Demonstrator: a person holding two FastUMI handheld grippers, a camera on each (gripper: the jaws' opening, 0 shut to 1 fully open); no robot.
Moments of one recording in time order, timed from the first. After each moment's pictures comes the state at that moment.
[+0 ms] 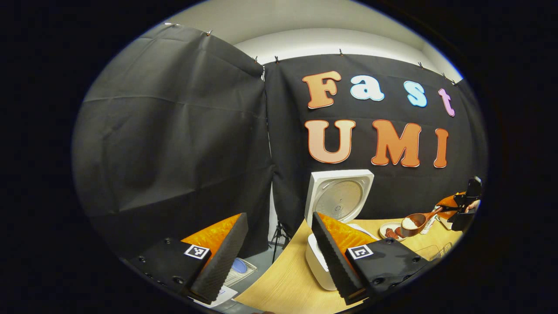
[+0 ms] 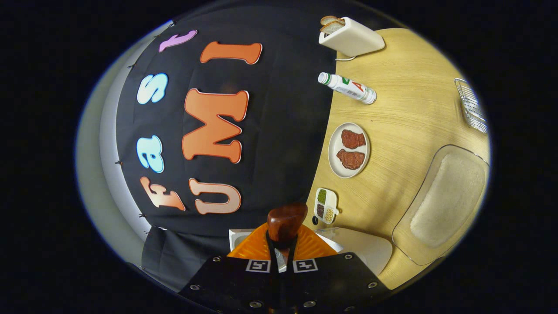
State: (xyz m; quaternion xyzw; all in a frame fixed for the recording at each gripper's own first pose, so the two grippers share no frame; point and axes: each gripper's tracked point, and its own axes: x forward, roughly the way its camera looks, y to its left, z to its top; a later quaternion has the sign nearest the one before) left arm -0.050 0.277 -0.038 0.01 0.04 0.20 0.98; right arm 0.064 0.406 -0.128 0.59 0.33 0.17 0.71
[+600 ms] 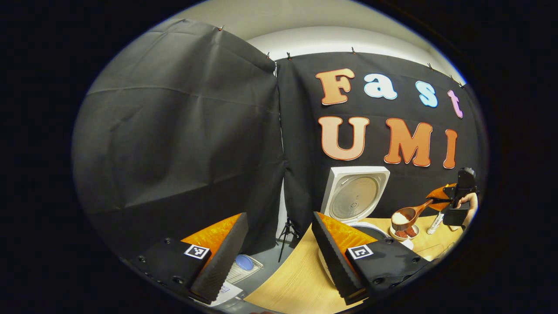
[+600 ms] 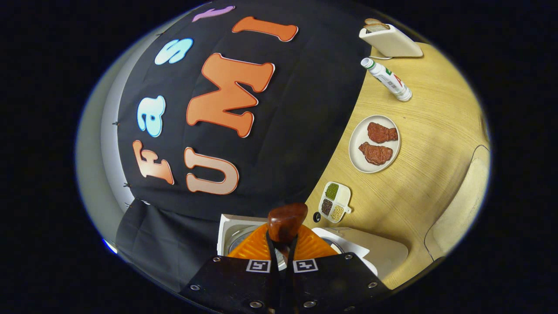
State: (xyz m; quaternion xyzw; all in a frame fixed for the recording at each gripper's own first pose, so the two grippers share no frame) left arm -0.055 0.311 -0.051 0.00 0.05 0.22 0.98; right arm 0.078 0.484 -0.114 0.51 0.33 0.21 0.77
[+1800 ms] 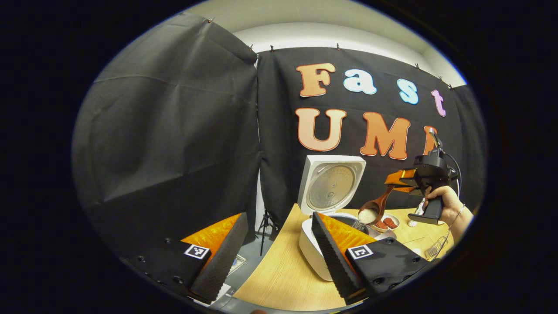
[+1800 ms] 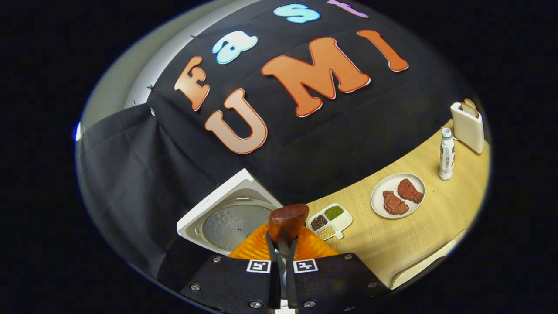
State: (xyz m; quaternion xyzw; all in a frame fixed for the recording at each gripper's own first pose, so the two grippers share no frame) left arm -0.049 0.285 -0.074 -0.01 0.07 0.13 0.99; right arm 0.049 0.542 -0.087 0.22 0.22 0.32 0.89
